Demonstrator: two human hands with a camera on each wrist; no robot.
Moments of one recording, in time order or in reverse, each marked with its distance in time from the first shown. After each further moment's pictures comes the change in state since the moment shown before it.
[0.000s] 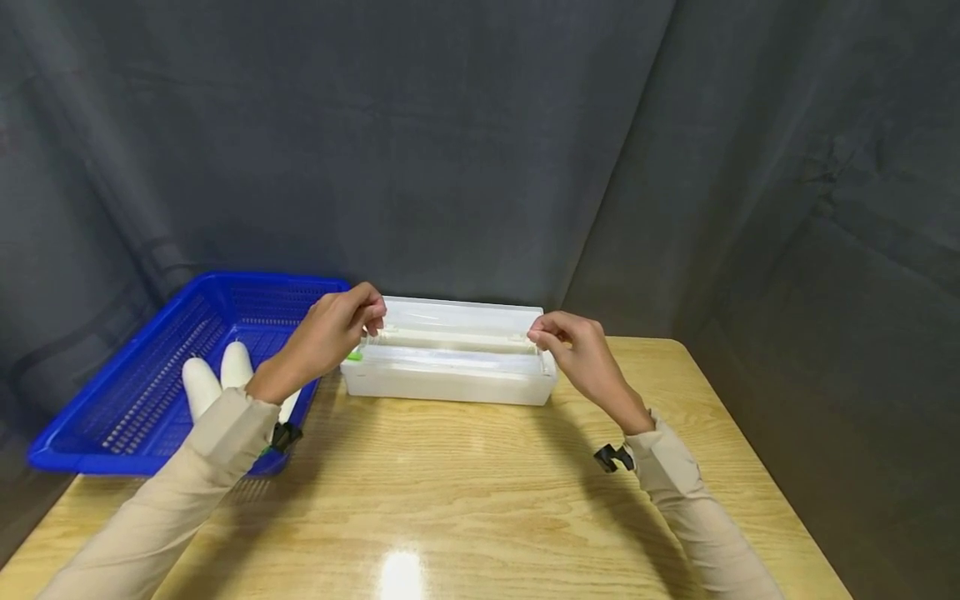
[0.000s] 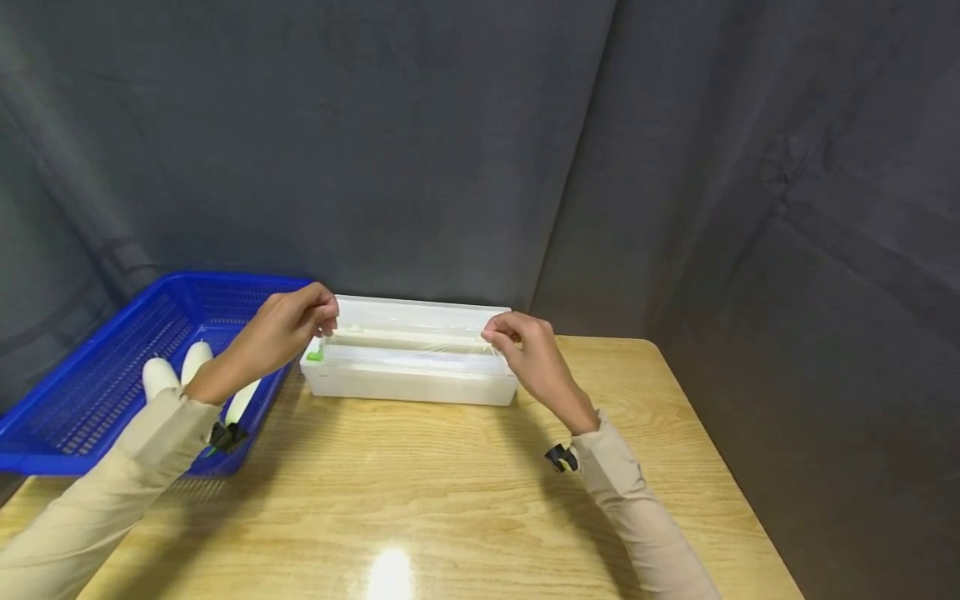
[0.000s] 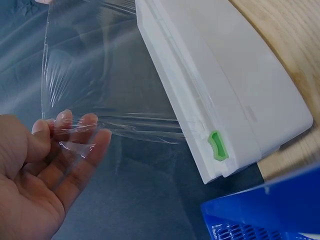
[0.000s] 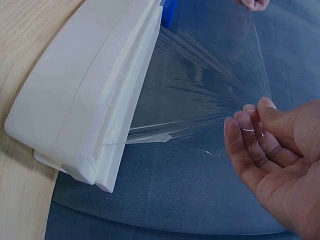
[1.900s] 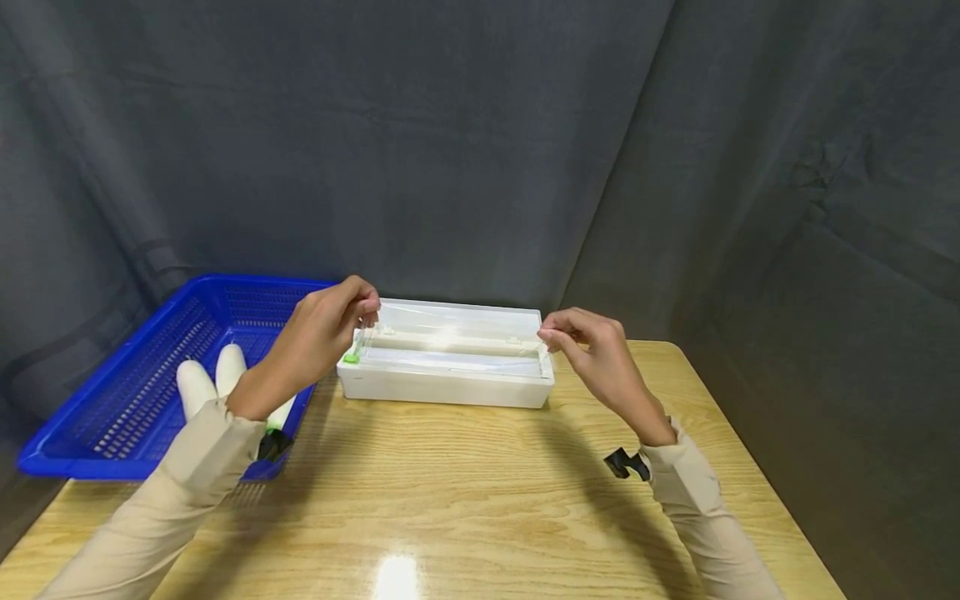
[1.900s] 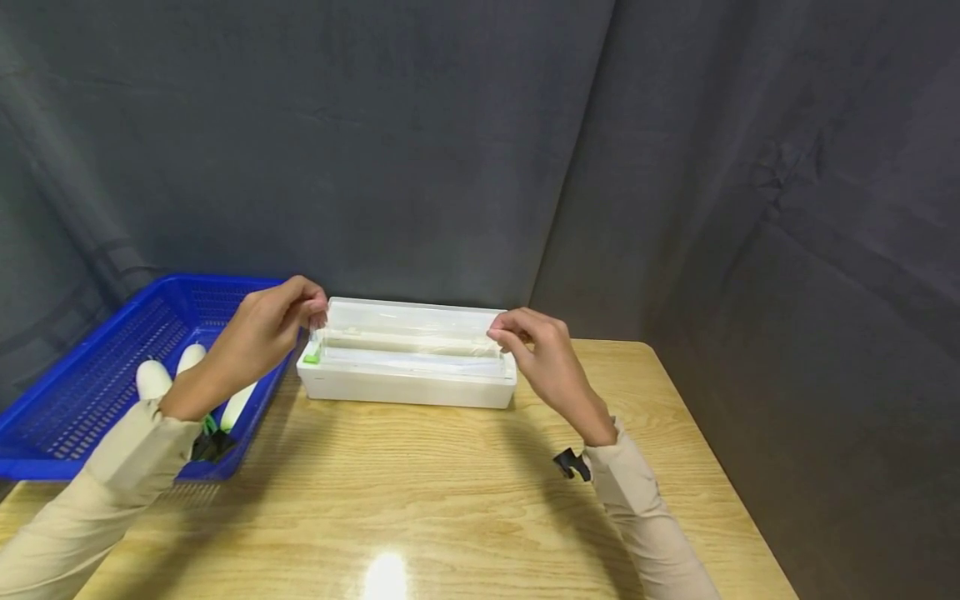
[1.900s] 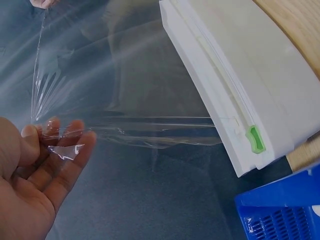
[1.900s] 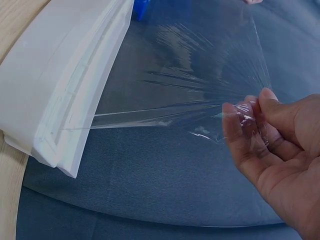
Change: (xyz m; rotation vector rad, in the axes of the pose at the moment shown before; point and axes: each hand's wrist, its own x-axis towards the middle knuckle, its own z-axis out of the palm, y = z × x) left_hand -0.007 0.021 -0.010 0.043 0.233 0.212; right_hand -0.006 -0.023 -0.023 -0.008 0.061 -0.085
